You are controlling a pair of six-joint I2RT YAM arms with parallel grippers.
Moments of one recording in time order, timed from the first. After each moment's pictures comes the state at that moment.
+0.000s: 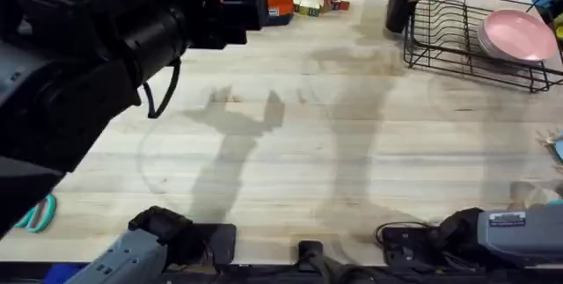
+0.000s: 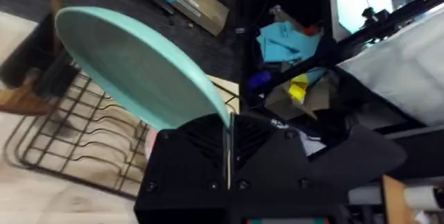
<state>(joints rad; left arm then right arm) -0.33 0.93 0.95 -0.43 -0.12 -0.21 -0.42 1.63 2.09 -0.89 -0.06 -0.70</state>
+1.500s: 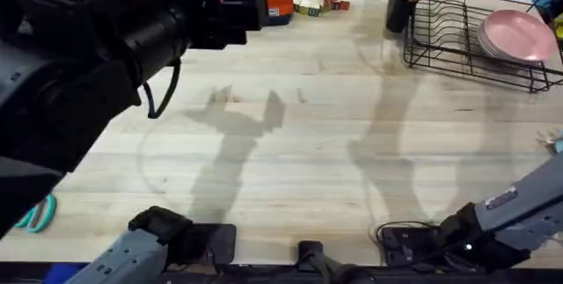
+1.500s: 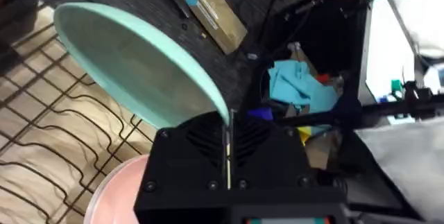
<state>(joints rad) -0.33 0.93 0.95 -0.43 -0.12 -0.21 -0.46 2.06 2.09 -0.52 -0.26 -0.99</state>
